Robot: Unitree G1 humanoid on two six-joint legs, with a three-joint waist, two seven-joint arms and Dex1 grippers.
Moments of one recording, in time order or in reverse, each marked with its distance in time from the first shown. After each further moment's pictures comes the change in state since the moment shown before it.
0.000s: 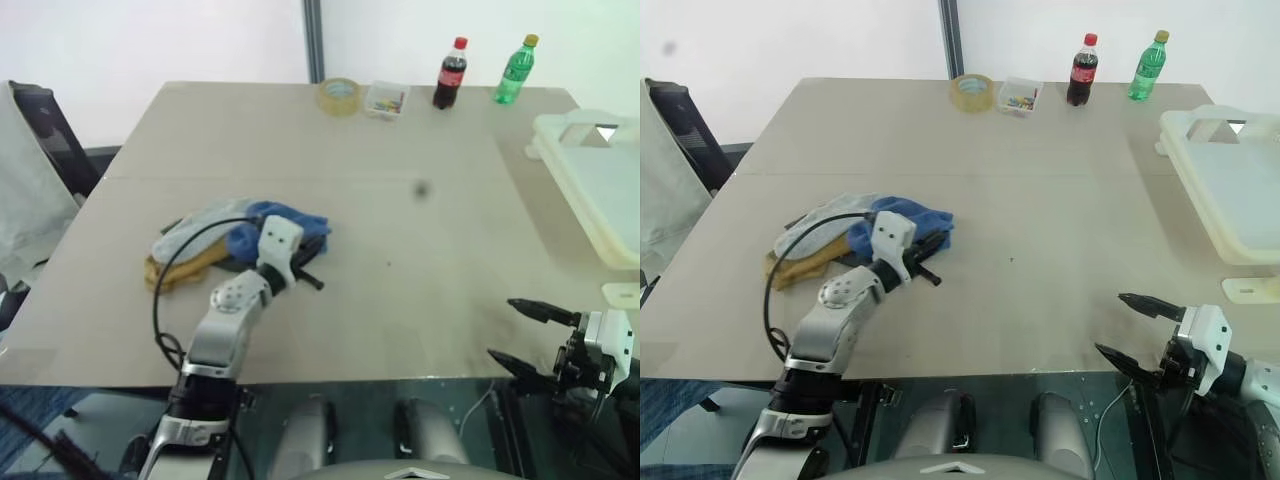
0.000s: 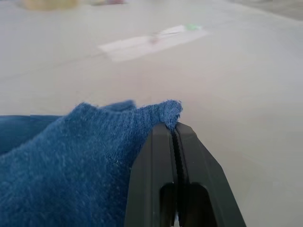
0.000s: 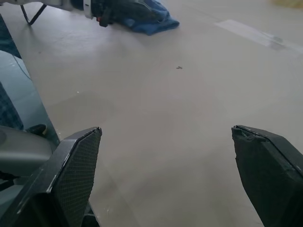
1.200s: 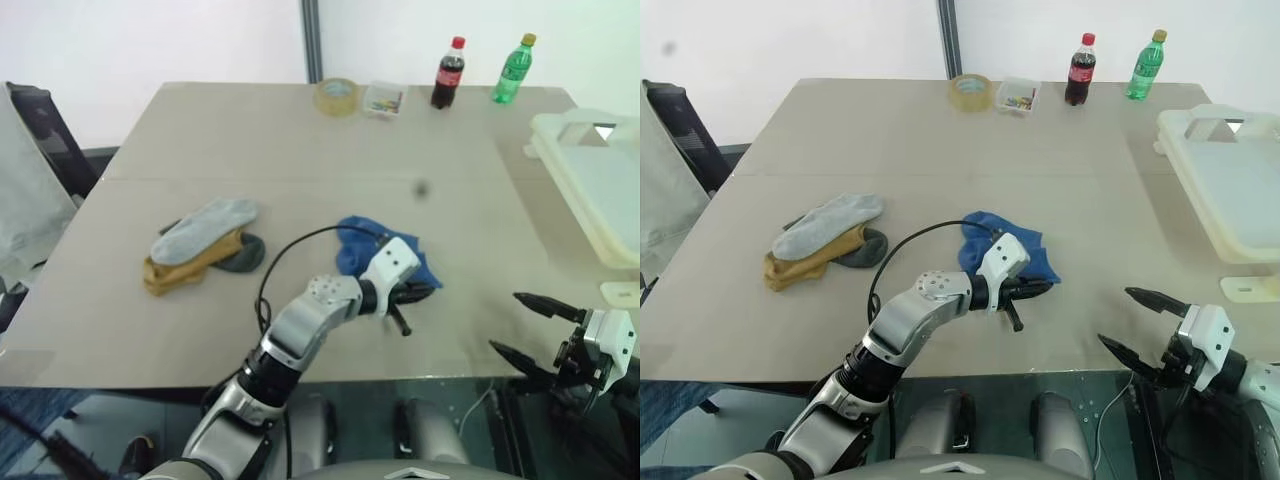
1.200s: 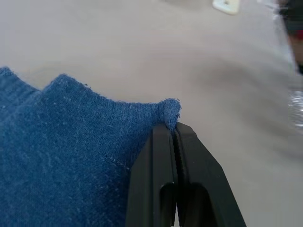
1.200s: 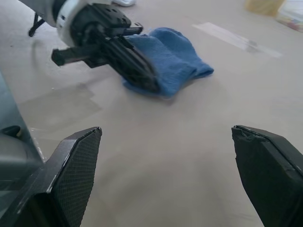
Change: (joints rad) left arm -0.158 -0.146 -0.361 -0.027 -0.012 0.331 -0.157; right arm -0.031 0.026 -0.003 0.052 -0.037 -0.076 -0.047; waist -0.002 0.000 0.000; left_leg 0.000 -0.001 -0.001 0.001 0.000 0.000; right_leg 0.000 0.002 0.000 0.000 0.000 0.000
